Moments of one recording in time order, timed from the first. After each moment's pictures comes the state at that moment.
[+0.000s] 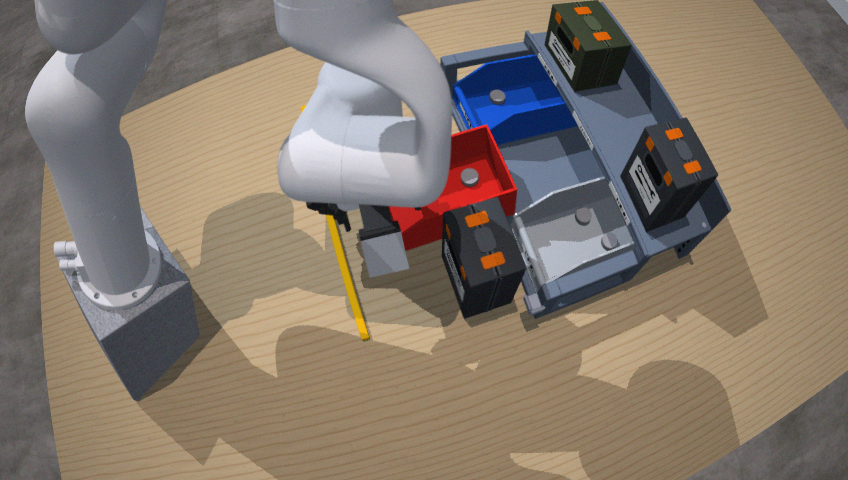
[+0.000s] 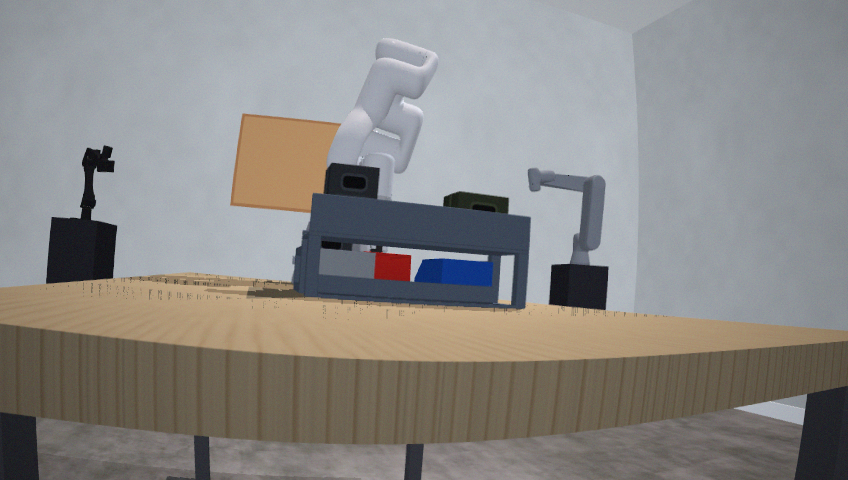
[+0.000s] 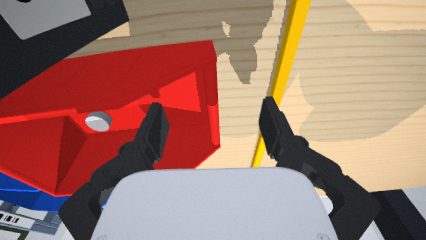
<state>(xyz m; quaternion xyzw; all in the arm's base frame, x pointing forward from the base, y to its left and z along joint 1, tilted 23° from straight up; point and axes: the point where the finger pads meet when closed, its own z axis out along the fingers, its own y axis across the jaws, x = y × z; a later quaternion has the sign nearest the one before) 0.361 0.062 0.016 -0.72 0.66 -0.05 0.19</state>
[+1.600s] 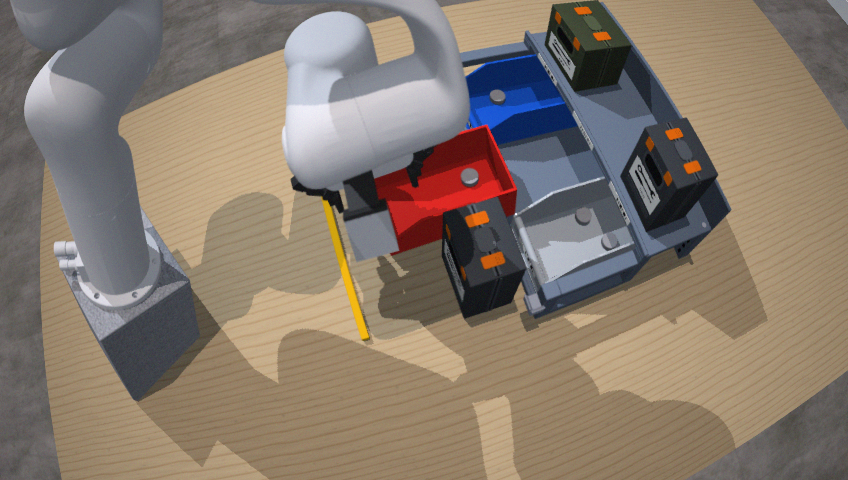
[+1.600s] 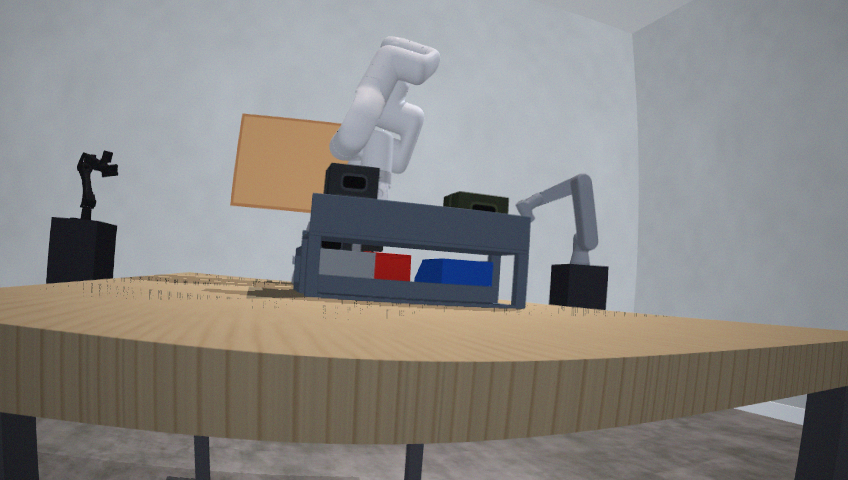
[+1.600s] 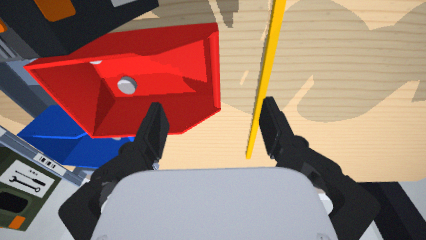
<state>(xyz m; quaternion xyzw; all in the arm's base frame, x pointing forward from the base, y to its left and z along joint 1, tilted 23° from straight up) 0.339 0.048 0.071 -0.71 0.66 -0.07 0.22</state>
